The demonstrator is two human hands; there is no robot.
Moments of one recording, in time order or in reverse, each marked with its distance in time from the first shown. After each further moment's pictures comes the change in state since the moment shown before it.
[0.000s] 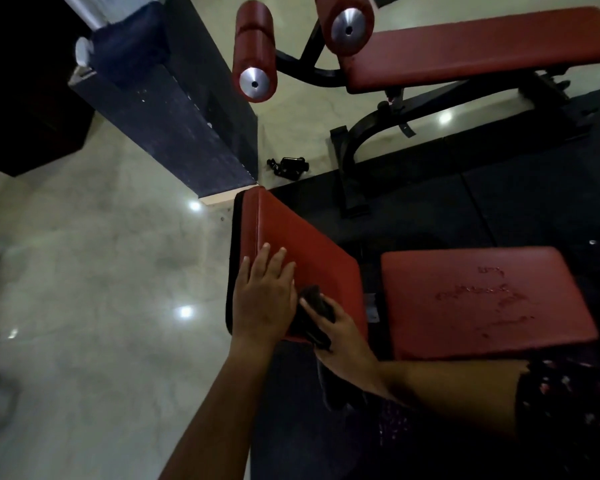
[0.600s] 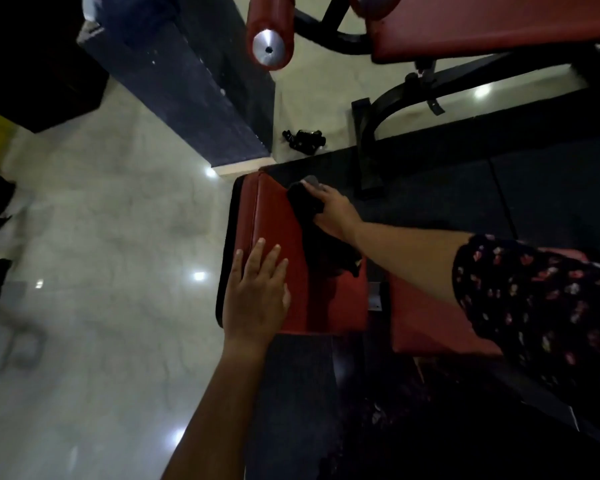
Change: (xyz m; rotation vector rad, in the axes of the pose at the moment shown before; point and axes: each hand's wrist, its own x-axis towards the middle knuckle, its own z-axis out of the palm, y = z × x) left_hand 0.001 0.005 0.011 0.121 0.042 -0.053; right_hand 0.211 0.033 -0.090 -0.104 -0.056 0.171
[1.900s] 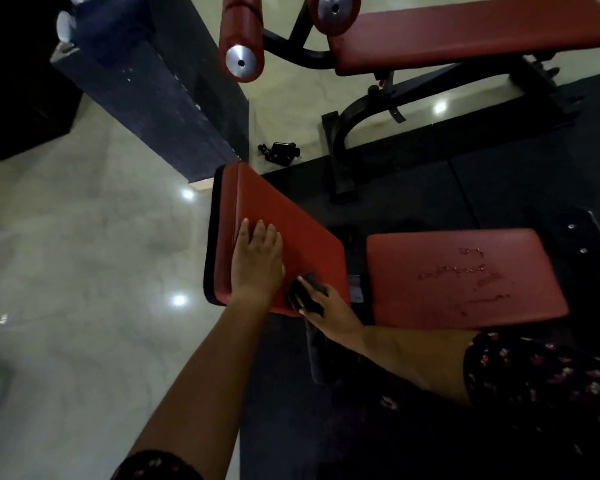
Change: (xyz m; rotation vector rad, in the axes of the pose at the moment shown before) left_hand 0.017 0.025 -0.015 0.296 -0.367 0.131; right_hand -0.205 0.037 0.114 0.222 -0.066 0.066
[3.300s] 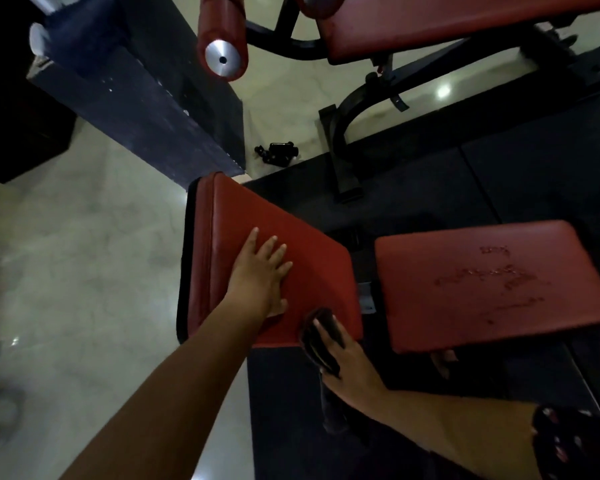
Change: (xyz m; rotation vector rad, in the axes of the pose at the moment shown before) left_hand 0.053 -0.001 0.009 0.299 -0.261 0.357; right_hand -0.024 0.051 0.036 -0.059 0.042 -0.095
